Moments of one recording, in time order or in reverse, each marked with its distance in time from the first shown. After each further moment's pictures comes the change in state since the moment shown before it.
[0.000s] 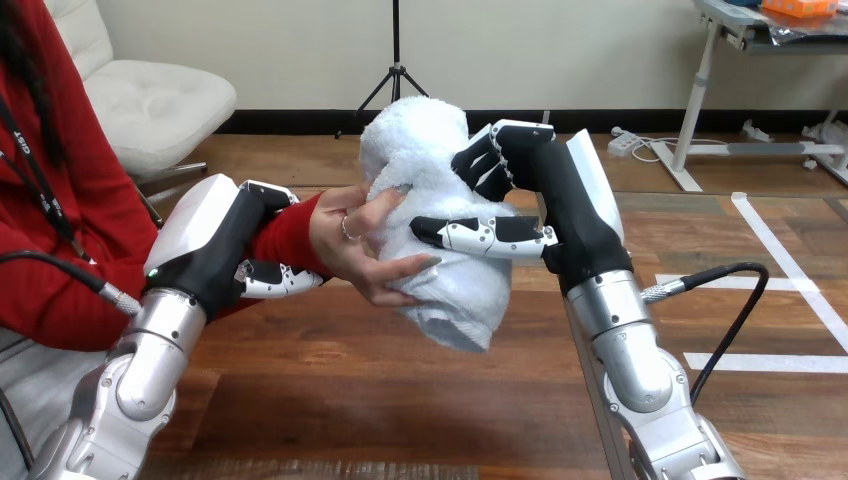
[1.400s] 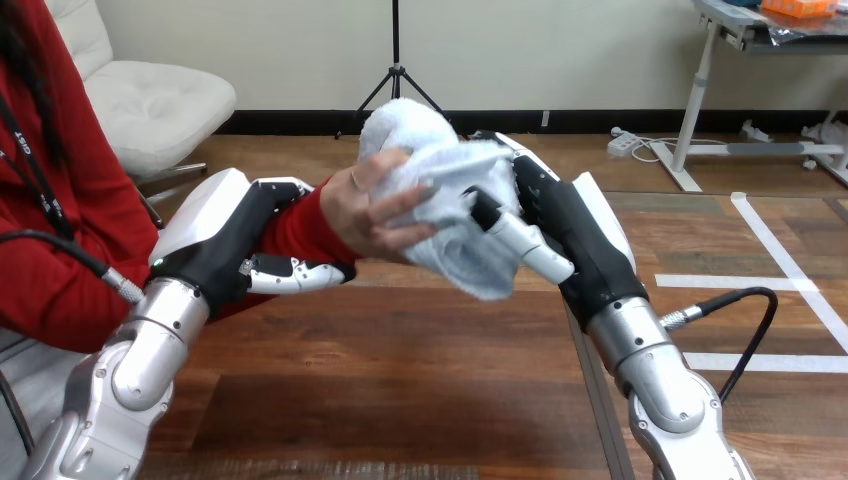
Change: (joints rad) left arm 0.044 0.010 0.019 -0.203 0.010 0.145 -0.150; right arm 0.136 -0.020 -0.044 -0.228 0.111 0.267 0.198
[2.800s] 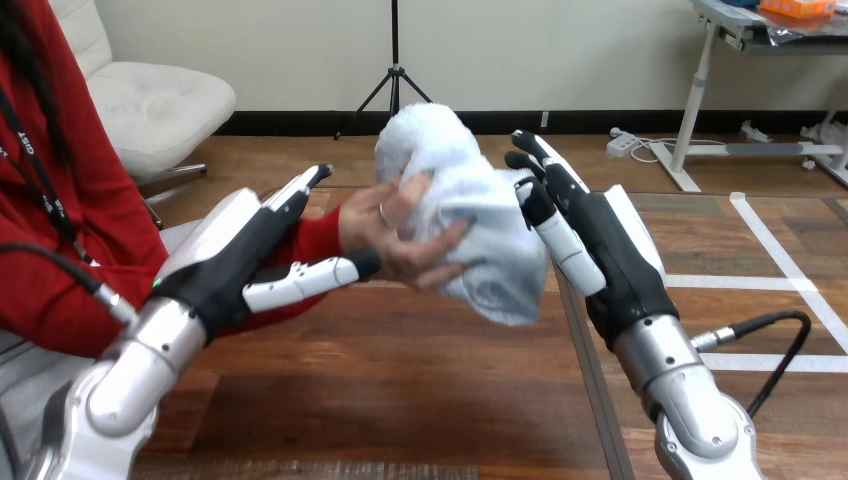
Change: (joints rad) left arm 0.135 0.015 0.037 -0.227 -0.102 0.079 -0.159; right arm 0.124 -0.017 -0.020 -0.223 0.044 0.141 0.020
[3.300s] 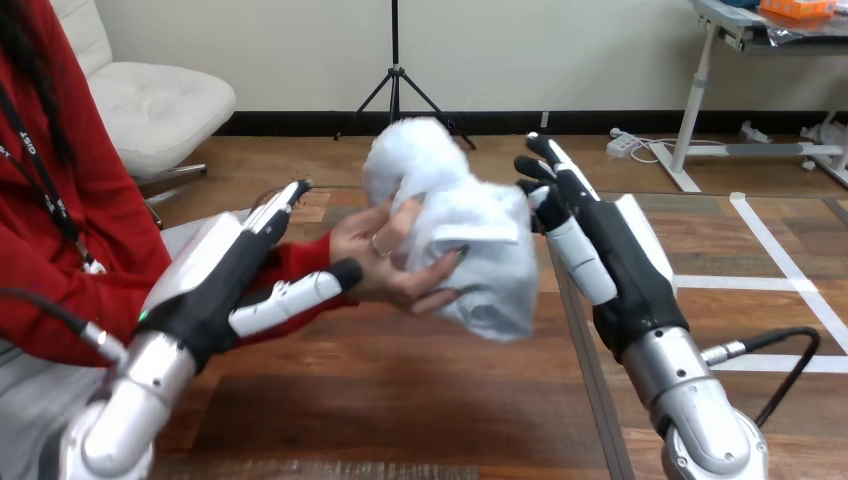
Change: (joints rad) left arm 0.093 -0.016 0.012 -0.004 0.005 -0.048 0.104; right arm 0.060 0.001 -0.004 -0.087 0.037 0.040 0.000
